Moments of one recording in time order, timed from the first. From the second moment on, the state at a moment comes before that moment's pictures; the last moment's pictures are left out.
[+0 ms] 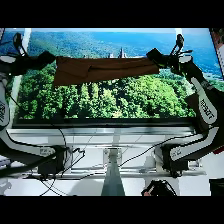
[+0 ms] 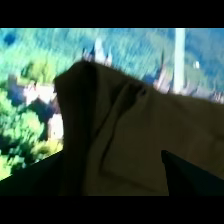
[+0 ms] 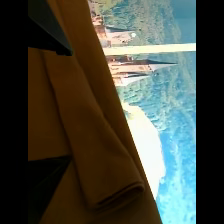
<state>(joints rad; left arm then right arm) 0.34 -1.67 1.32 0.71 -0.86 -0.98 -0.06 -1.70 1.25 -0.53 0.53 1.09</state>
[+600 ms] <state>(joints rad) 0.33 -1.87 1.35 0.58 -1.07 -0.89 -0.07 -1.70 1.25 -0.56 0.67 1.09</state>
